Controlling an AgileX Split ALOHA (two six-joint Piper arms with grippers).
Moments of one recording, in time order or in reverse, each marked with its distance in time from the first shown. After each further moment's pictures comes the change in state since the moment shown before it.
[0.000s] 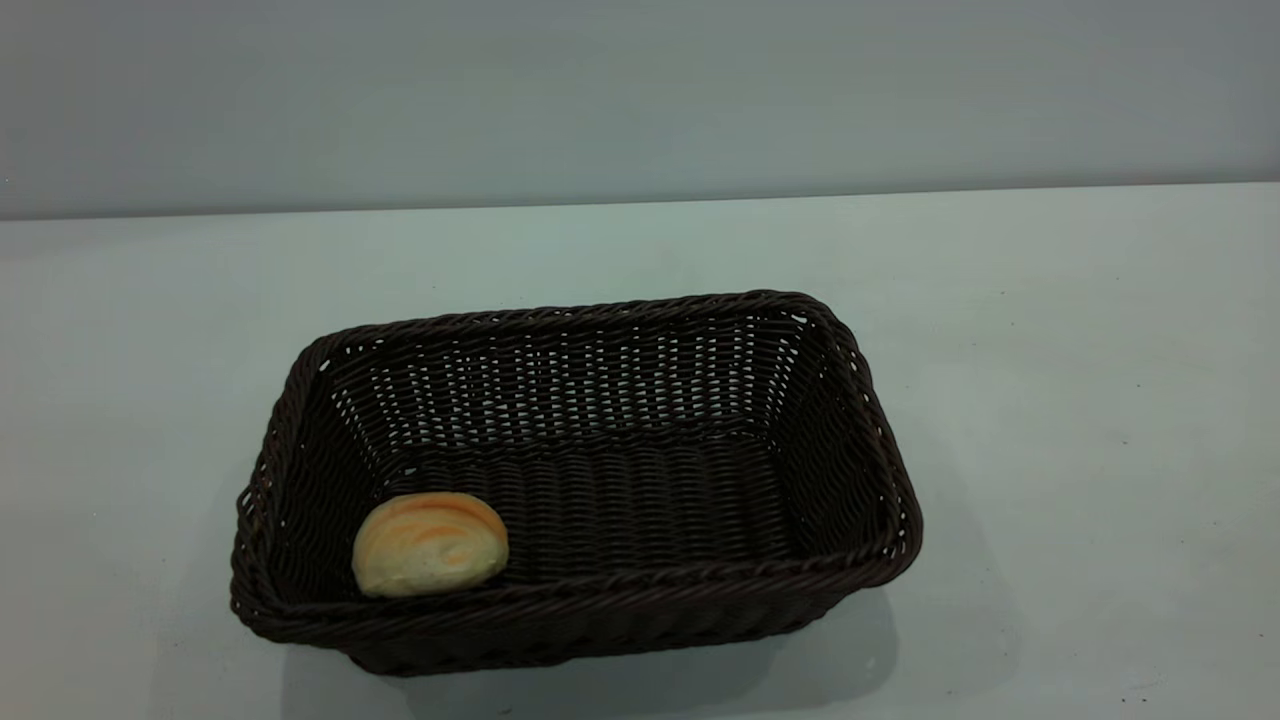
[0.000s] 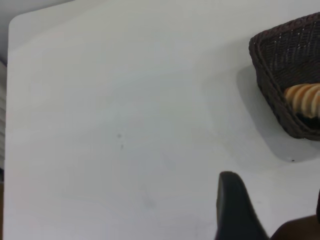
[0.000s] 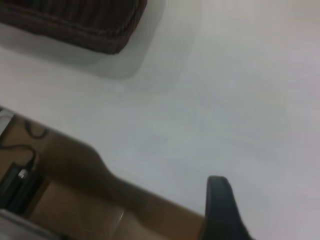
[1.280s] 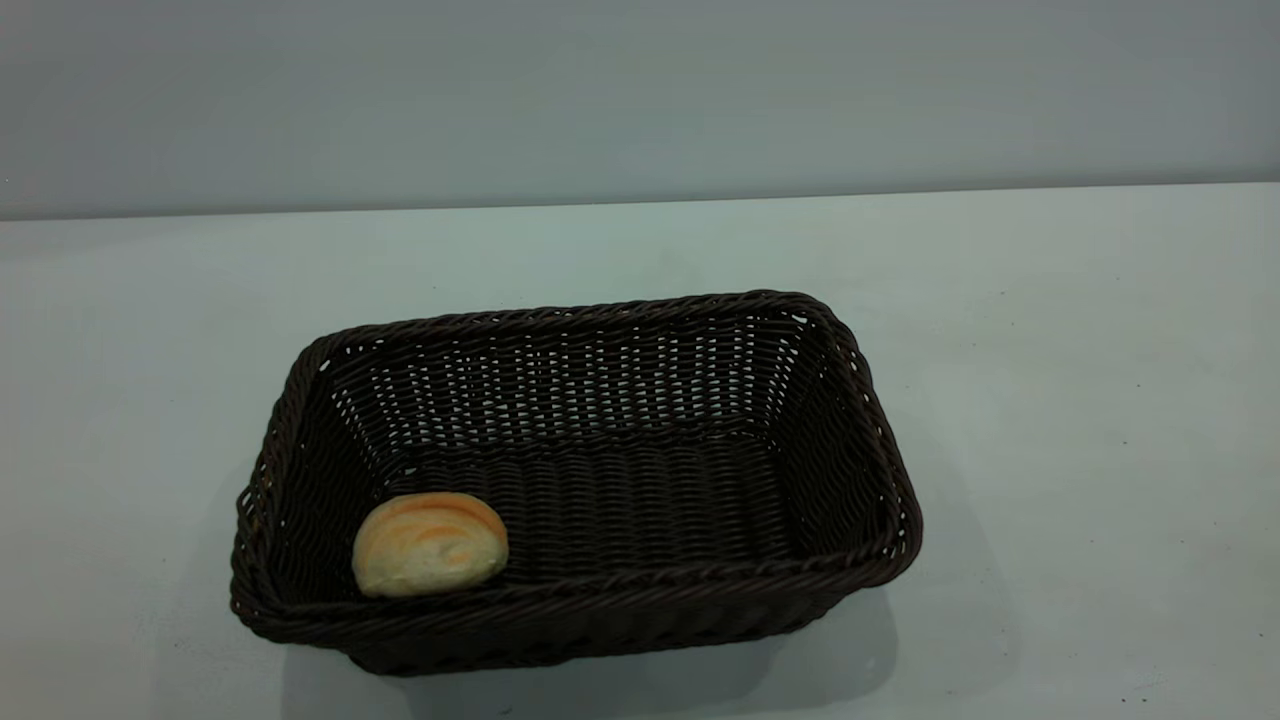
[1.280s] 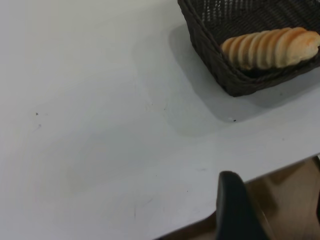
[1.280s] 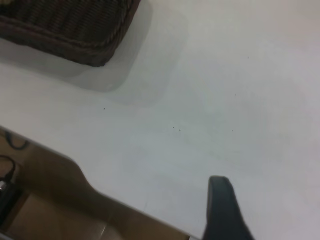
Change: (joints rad) left arm 0.000 -0.232 0.276 -0.185 -0.040 0.070; right arm 0.000 -0.009 0.042 -0.031 -0.069 -0.025
